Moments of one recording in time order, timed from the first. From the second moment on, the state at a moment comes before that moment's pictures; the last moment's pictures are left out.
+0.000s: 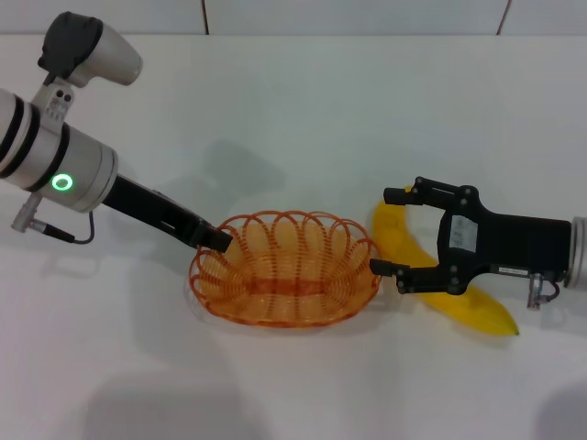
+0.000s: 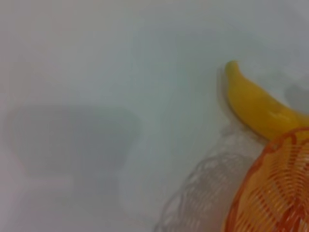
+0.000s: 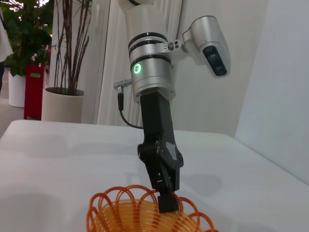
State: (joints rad) left arm -0.82 -2.03 1.04 0.71 2.38 1.43 -2.19; right arm 0.53 2.04 -0.45 -0.34 -2.14 -1.60 0.65
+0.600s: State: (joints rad) left arm -0.82 -2.03 1.04 0.71 2.39 1.43 -2.18; right arm 0.53 2.04 -0.45 -0.34 -2.14 -1.60 0.65
